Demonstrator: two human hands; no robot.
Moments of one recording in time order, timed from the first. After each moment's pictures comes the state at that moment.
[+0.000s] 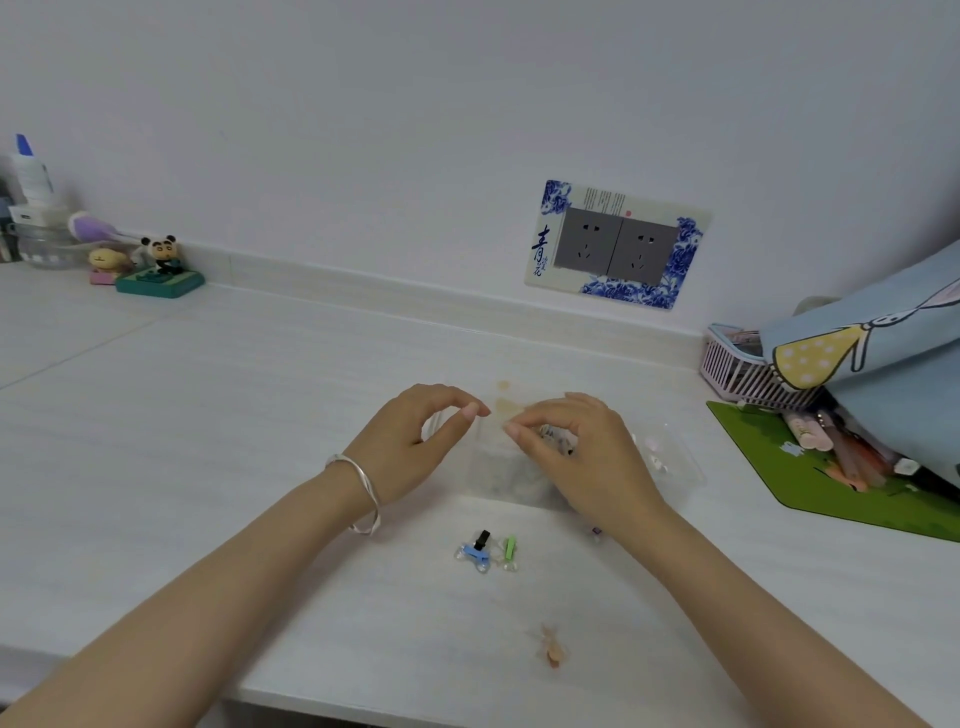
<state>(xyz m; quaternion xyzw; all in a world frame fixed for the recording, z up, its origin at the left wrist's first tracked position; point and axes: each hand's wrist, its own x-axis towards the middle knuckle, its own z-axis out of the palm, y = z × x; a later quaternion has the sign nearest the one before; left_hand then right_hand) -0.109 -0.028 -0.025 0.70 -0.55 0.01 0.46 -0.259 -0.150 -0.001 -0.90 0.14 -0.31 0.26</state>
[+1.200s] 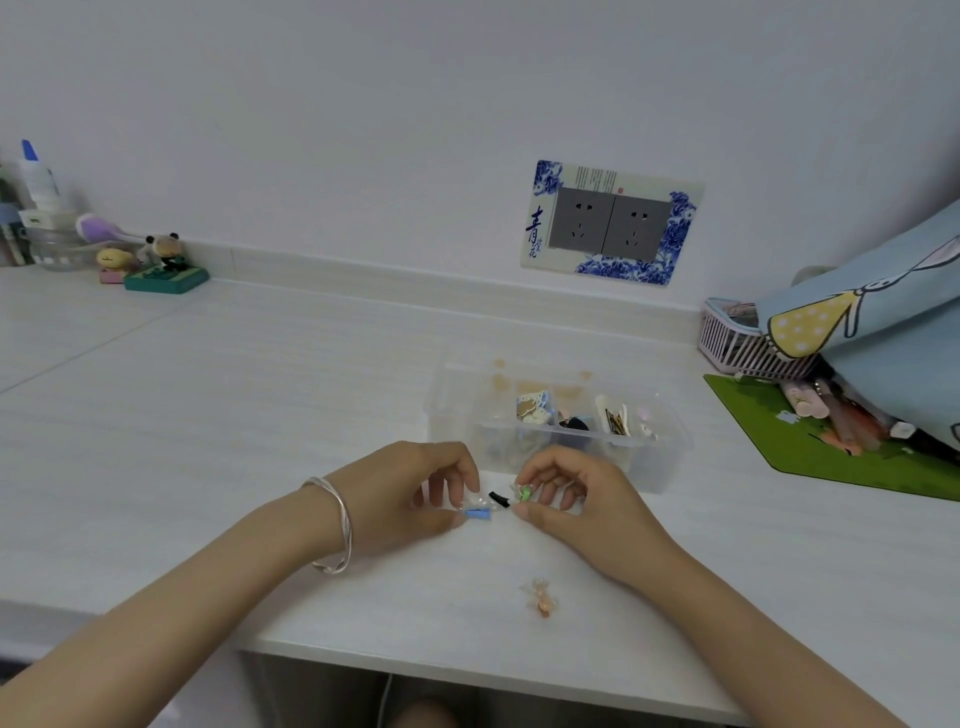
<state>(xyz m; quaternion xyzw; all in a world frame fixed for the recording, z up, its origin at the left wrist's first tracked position) -0.139 0.010 -0.035 0.72 -0.62 -0.13 0.28 -0.302 -0.146 -0.049 -0.87 0.14 -0.21 0.43</state>
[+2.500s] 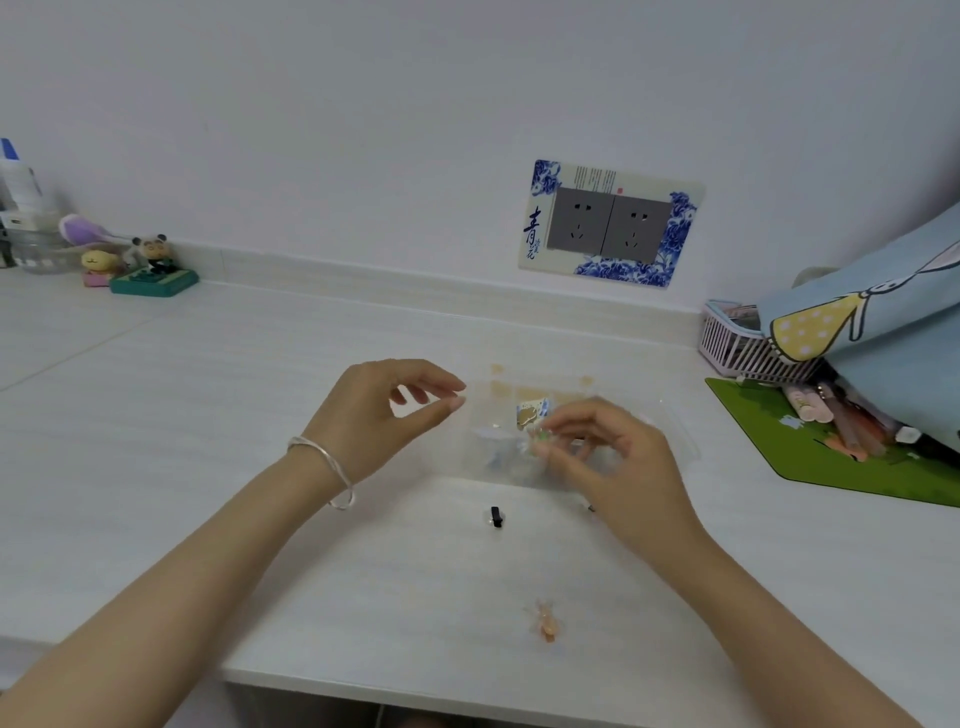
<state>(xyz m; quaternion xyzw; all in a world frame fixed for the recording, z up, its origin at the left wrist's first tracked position) -0.111 -0.010 -0.010 0.71 -0.52 0.05 0.46 -0.296 -0.146 -0.015 -0.82 0.11 -0.37 0.42</state>
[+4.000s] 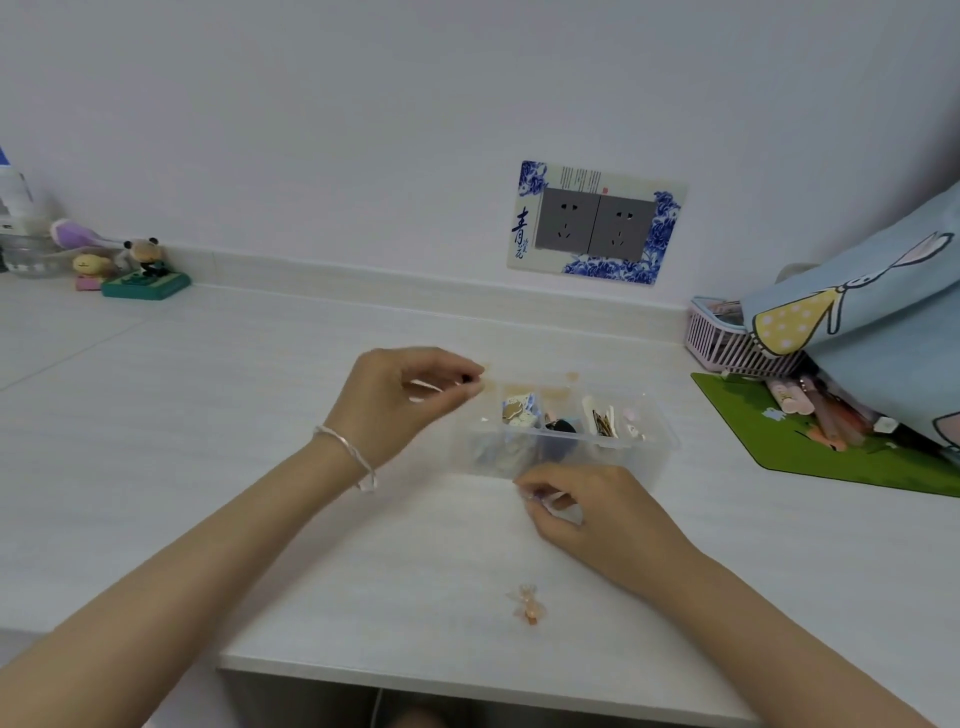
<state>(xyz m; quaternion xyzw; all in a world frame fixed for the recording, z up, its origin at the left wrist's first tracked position) -0.135 -0.025 0.000 0.63 -0.53 0.01 0.57 -0.316 -0.153 -0.045 -0.95 0.12 -0.23 0.18</state>
